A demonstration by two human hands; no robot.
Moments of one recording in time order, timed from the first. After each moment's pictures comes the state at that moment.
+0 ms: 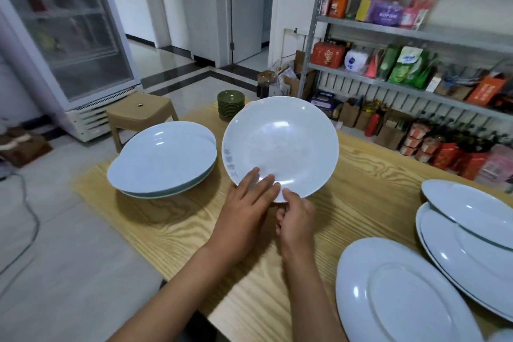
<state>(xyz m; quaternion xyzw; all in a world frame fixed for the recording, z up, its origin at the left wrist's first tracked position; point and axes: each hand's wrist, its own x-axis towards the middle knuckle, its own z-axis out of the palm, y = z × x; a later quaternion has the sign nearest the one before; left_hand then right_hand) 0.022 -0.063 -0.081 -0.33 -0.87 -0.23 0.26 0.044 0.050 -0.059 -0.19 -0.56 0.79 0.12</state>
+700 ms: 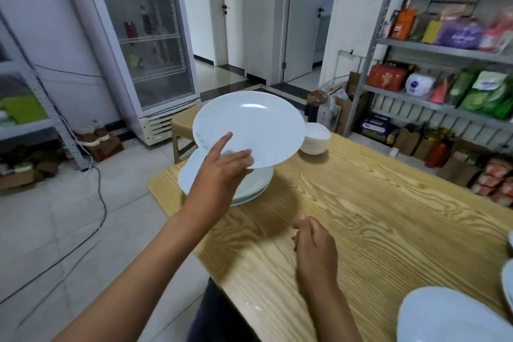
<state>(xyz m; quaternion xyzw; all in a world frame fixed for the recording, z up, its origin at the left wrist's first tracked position) -0.004 -0.193 0.000 -0.21 -0.87 -0.25 0.36 0.041 0.009 -0.098 -0.08 -0.84 0.51 0.15</state>
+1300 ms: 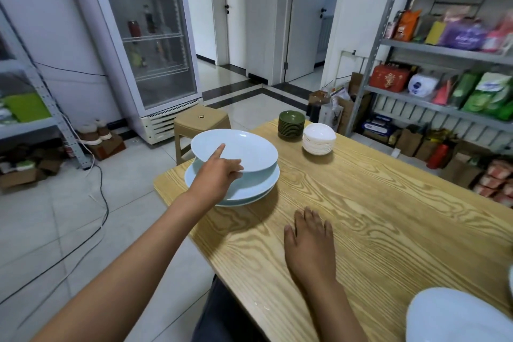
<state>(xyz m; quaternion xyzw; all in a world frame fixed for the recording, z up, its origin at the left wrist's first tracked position) -0.056 -0.231 -0.027 -0.07 -0.95 -0.26 0.12 0.024 -0.002 -0.106 0.02 -0.98 0.18 0.06</state>
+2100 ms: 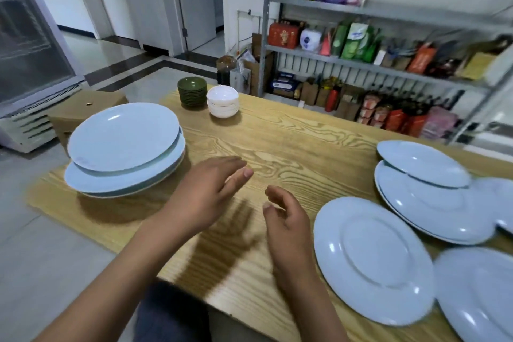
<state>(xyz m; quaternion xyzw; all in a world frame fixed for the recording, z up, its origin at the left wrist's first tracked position) 0.039 -0.090 0.001 -0.32 -0.90 -0.30 0.07 0.125 0.050 -0.058 -0.17 -0.75 0.62 0.15</state>
